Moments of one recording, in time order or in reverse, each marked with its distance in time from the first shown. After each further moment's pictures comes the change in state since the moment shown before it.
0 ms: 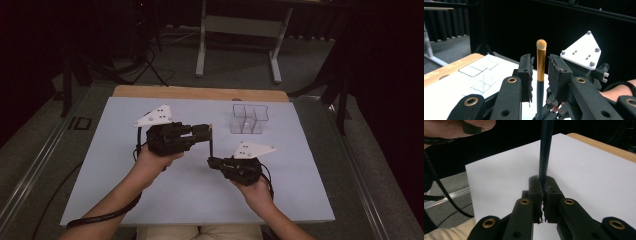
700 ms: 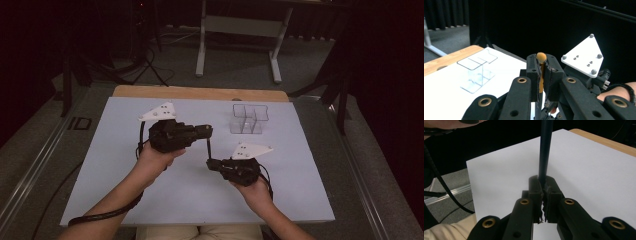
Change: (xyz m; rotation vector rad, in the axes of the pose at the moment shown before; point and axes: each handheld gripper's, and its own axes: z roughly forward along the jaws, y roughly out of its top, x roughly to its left) left arm 0.001 0.005 0.005 0.042 0.027 -0.051; right arm -0.001 -0.004 0.005 0.025 0.012 -0.001
